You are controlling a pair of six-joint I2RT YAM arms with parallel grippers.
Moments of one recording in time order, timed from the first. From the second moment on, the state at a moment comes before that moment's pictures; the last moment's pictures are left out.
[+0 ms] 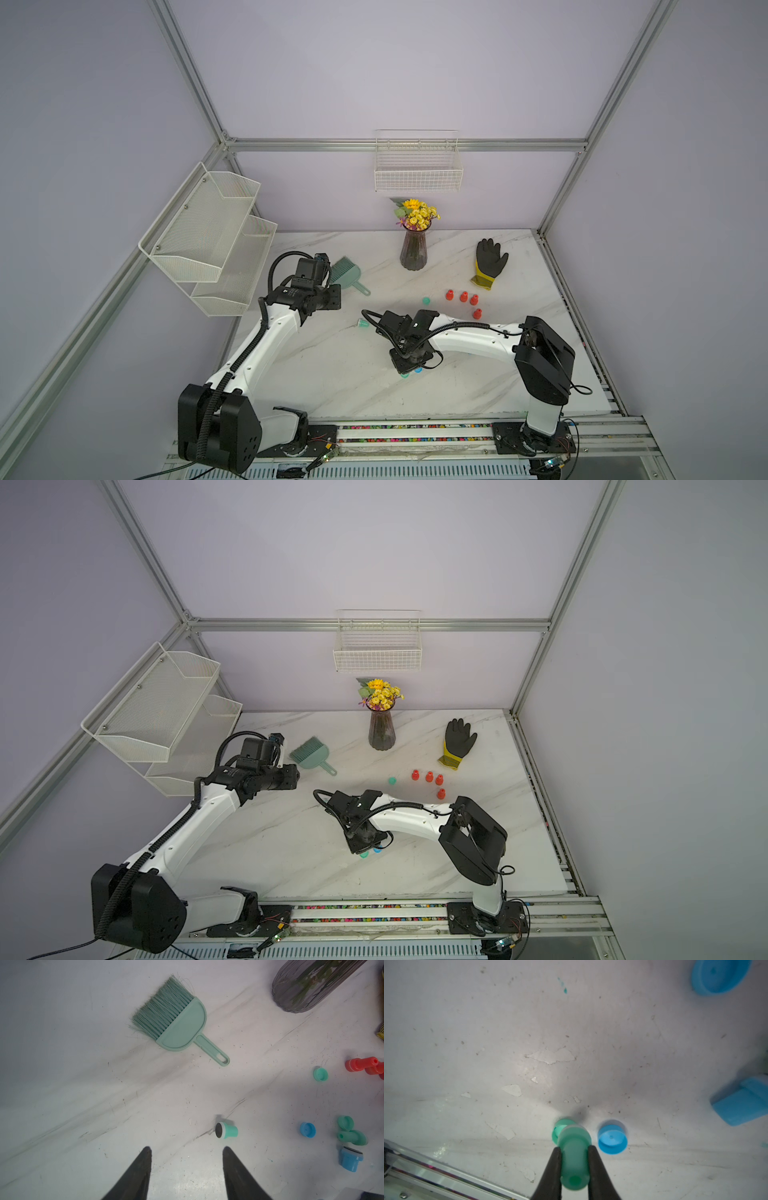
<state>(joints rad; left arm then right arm) -0.20 1.28 1.05 -0.67 -0.03 -0.18 1.05 1.86 1.32 -0.89 0.01 0.64</state>
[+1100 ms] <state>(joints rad) -0.20 1.30 1.06 -0.68 -0.03 -0.17 1.08 1.85 1.30 -0.83 0.03 0.68</state>
